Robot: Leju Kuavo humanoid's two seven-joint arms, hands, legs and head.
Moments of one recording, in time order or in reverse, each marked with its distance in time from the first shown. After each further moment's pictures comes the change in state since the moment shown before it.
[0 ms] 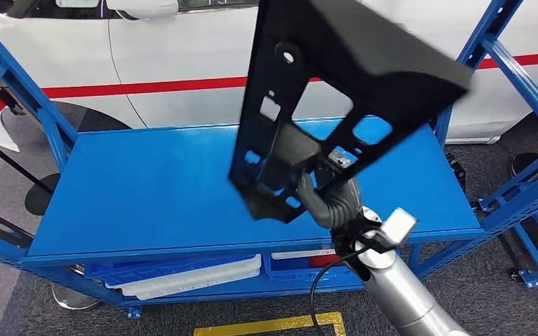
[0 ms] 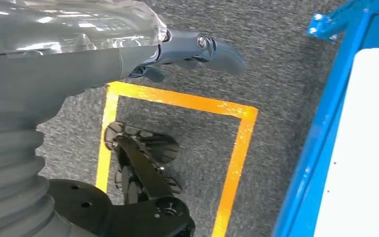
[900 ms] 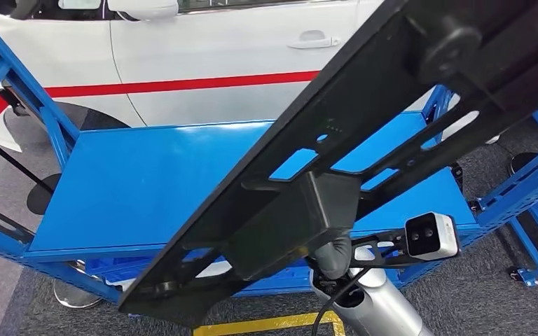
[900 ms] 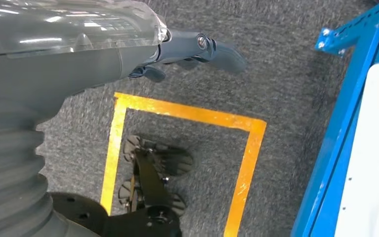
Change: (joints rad) left arm 0.004 0.012 -0.005 0.000 -0.014 0.048 0.014; right arm 0.025 0.071 0.120 -0.158 -0.348 0.299 0.061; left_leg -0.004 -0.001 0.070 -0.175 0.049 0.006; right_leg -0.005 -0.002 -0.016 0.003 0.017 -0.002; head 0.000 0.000
